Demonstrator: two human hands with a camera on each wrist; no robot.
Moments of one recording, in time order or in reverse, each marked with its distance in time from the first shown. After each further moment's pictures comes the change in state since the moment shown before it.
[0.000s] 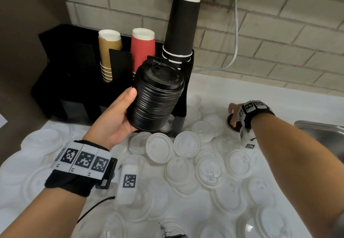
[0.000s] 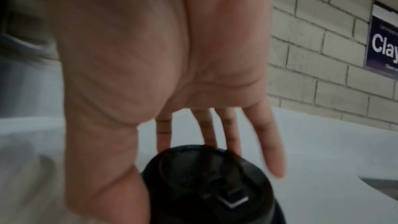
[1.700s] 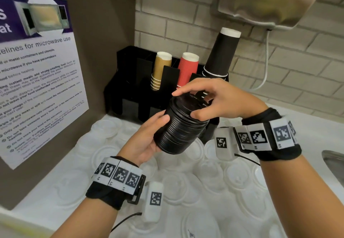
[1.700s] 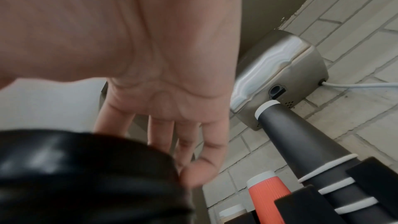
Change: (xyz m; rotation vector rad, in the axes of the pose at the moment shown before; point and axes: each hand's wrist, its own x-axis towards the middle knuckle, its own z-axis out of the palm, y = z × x) left_hand -0.095 0.006 -0.006 0.069 0.124 0.000; right_hand -0.268 -0.159 -0.108 0.645 0.453 -1.207
